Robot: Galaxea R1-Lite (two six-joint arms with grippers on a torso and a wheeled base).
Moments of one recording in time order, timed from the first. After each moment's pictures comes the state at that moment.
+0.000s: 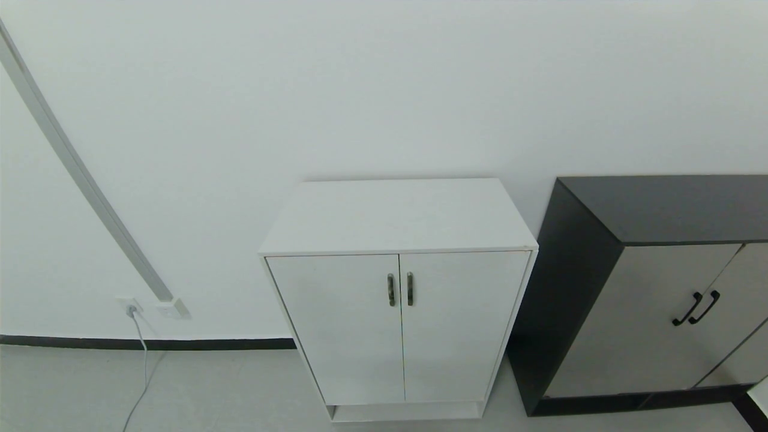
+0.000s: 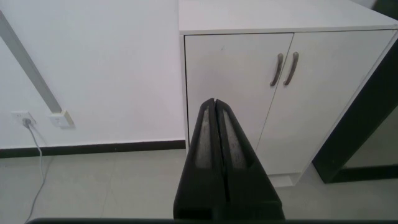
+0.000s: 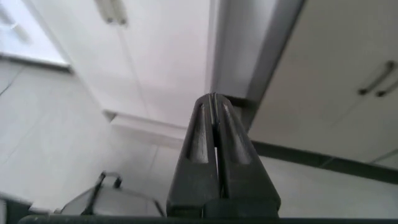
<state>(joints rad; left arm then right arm) 0.00 0.00 0.00 0.00 -0.01 0.01 0.09 0.19 0.00 0.00 0.07 -0.07</state>
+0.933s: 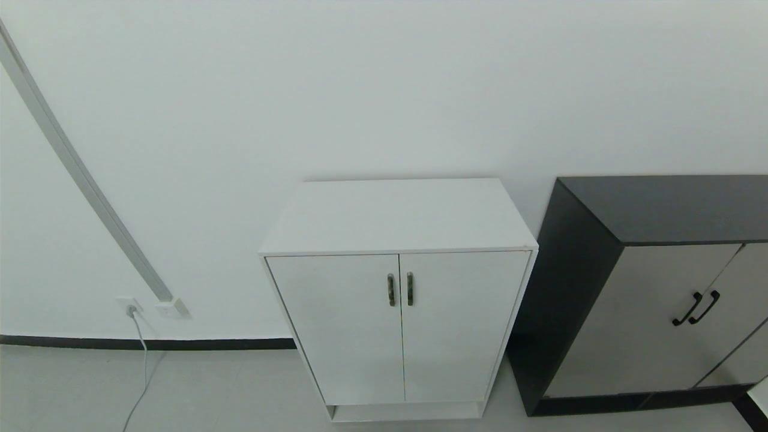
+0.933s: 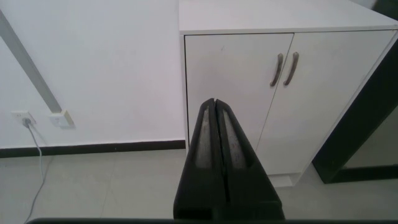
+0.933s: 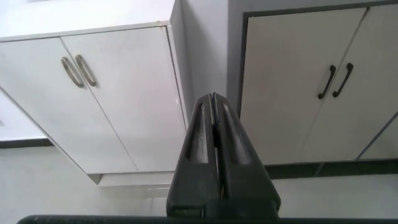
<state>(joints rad) 0.00 0.00 0.00 0.00 -0.01 0.01 -0.01 0.00 0.00 0.00 0.03 0.06</state>
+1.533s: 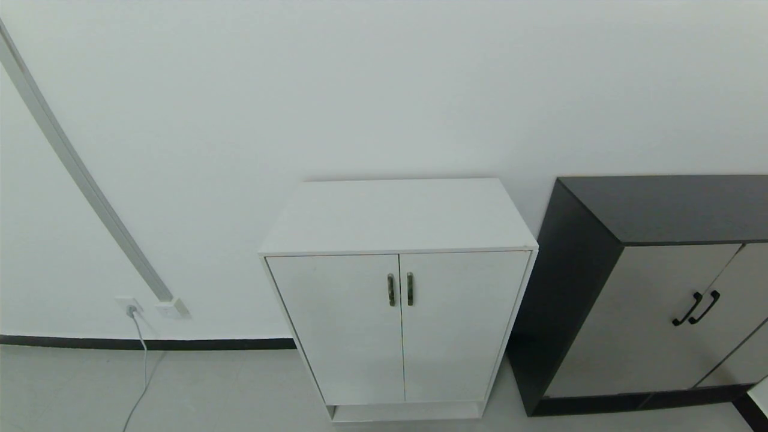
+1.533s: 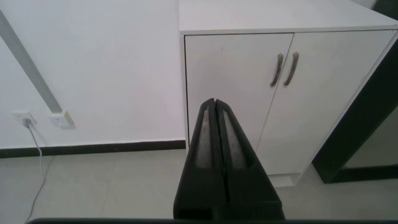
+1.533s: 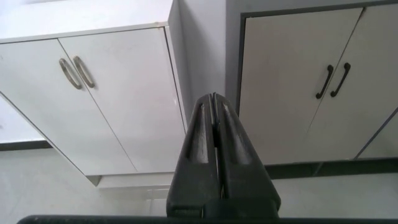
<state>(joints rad) 0.00 0.00 0.00 0.00 -0.01 0.01 -0.01 0.00 0.00 0.00 0.03 0.05</state>
